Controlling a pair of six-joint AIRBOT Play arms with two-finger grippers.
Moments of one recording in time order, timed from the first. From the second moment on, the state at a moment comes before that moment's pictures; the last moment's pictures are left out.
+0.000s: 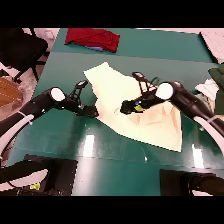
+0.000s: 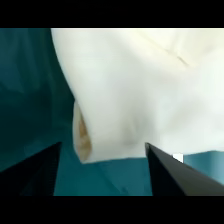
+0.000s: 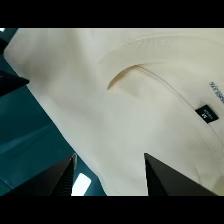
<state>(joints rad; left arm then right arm) -0.24 -1.24 0.79 0.92 -0.85 -1.28 0.62 -1.48 1.31 -1.15 1.06 1.73</state>
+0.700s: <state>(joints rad) -0.24 -1.27 0.79 0.80 -0.83 -1.12 0.75 -1.84 1.83 -1.52 1.39 1.62</state>
